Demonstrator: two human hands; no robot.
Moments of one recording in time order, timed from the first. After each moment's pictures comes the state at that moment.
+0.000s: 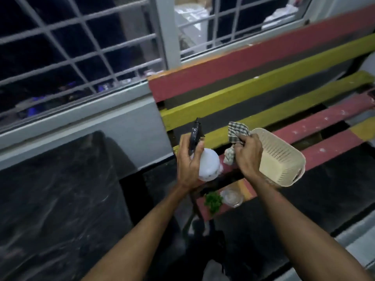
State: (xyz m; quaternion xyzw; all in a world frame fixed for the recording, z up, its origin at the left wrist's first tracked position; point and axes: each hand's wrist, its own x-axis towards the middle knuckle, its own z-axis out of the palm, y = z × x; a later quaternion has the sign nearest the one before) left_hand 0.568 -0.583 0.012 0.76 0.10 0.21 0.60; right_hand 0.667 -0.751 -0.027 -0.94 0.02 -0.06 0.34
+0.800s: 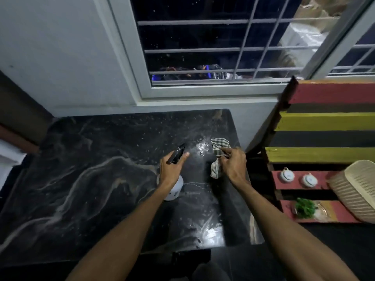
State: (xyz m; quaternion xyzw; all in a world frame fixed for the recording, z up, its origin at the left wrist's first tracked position) left_hand 0.196 -0.189 -0.001 0.70 0.39 0.23 0.55; right_hand 0.346 -0.340 0.010 -0.92 -0.18 0.09 0.34
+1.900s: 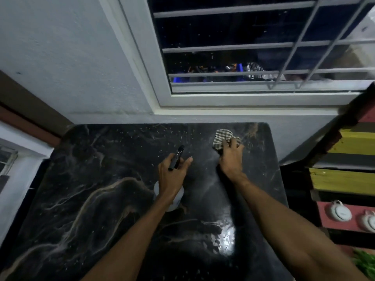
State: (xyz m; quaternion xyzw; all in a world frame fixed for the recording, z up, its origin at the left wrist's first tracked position) left_hand 0.244 -0.080 -0.020 0.72 0.45 0.26 0.46; right_hand 0.438 -0.166 -0.096 -0.92 -0.32 0.11 0.19
